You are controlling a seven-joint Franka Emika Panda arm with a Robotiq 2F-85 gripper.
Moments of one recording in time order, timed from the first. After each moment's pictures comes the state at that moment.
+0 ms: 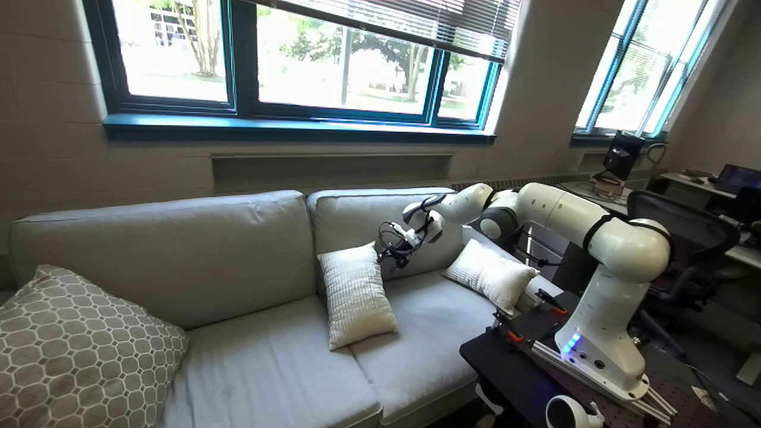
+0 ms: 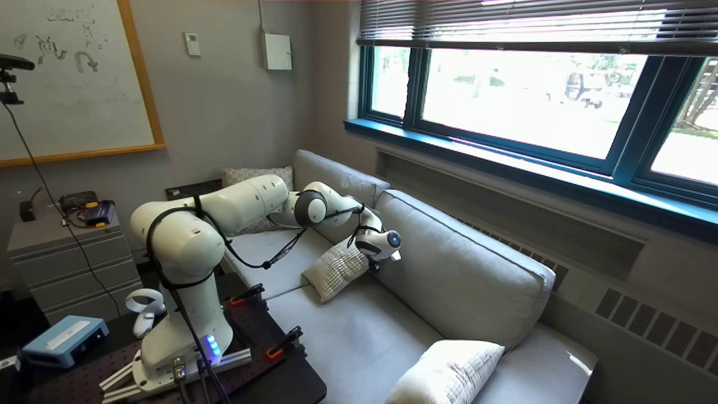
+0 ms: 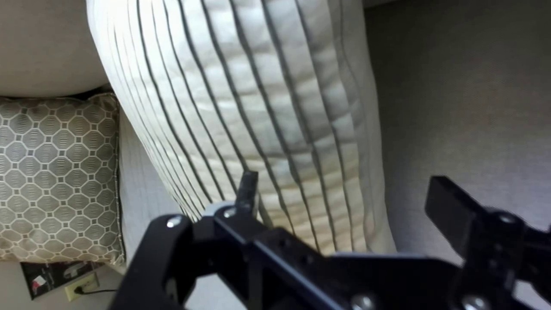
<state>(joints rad) 0.24 1.48 -0.31 -0.95 1.38 2.24 2.60</state>
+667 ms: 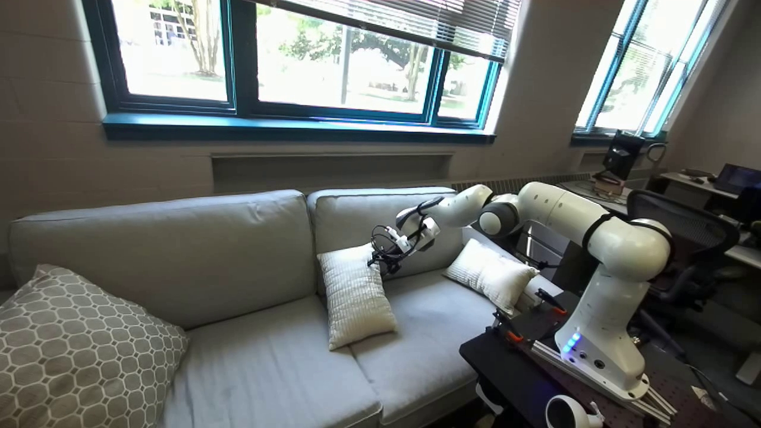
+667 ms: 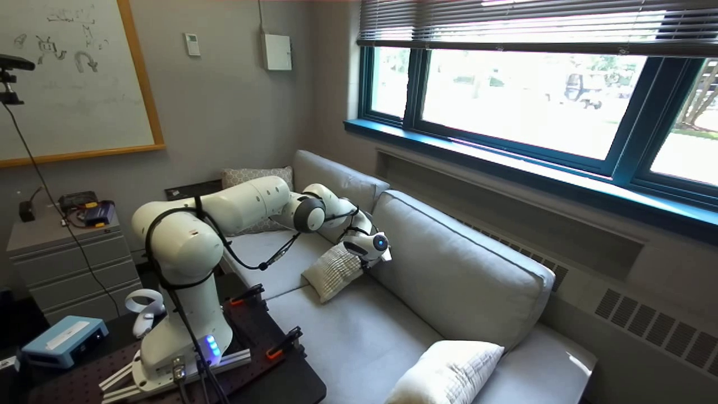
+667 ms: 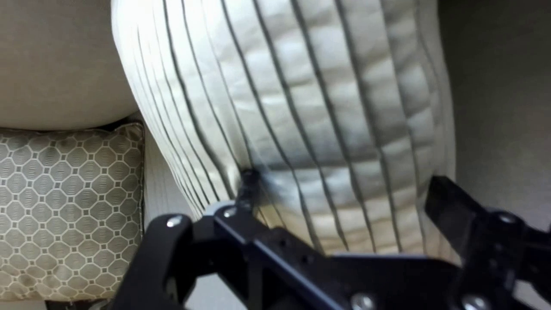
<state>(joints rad) 0.20 1.48 -0.08 -0.97 1.34 2.46 2.57</state>
